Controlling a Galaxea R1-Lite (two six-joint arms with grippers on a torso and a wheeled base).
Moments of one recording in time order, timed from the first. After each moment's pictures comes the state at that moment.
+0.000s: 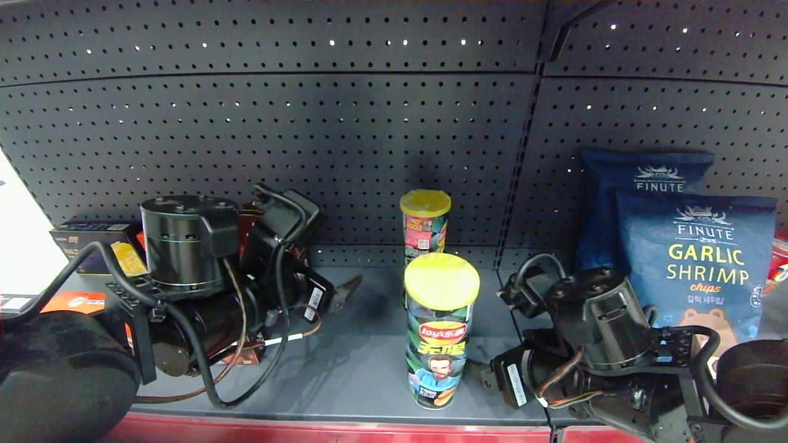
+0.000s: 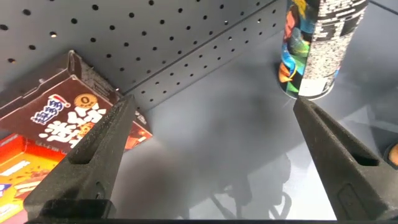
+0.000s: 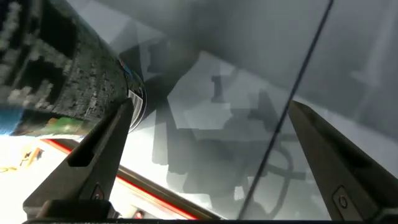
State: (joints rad) left arm -0.51 1.66 -0.72 -0.65 0.15 0.26; right arm 0.82 1.69 -0.74 -0.33 -0.34 0.19
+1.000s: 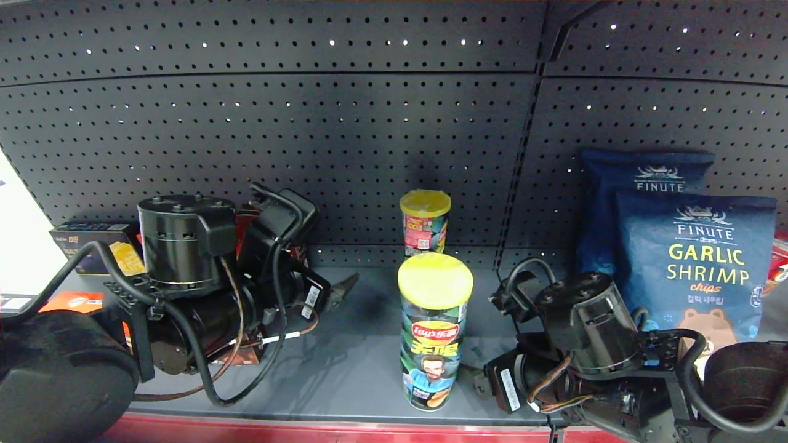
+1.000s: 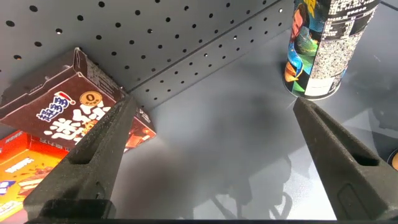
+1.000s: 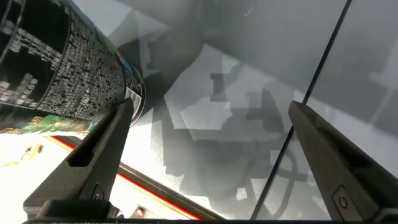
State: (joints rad) left arm -0.50 1.66 -0.72 -0.65 0.15 0.27; right arm 0.84 1.71 -0.75 -0.33 -0.33 0.19
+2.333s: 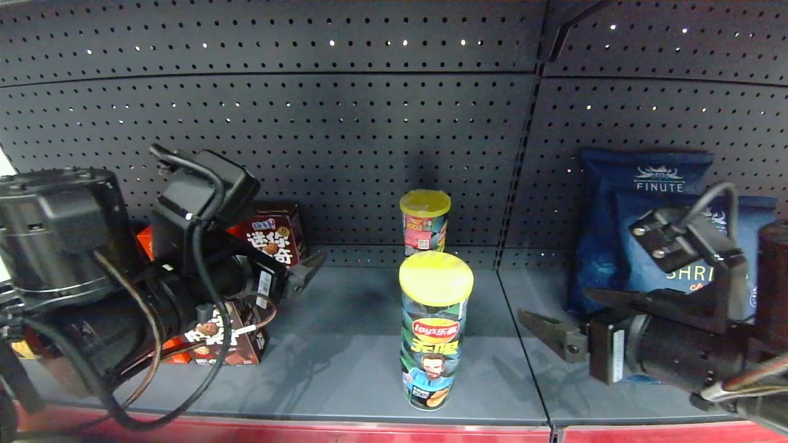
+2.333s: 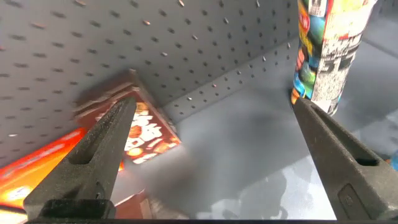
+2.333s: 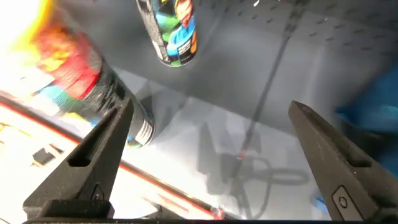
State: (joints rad) left arm -0.50 1.45 -0.66 -0.65 0.19 0.27; right arm 0.81 1.32 -0.68 -0.30 -0.35 0.19
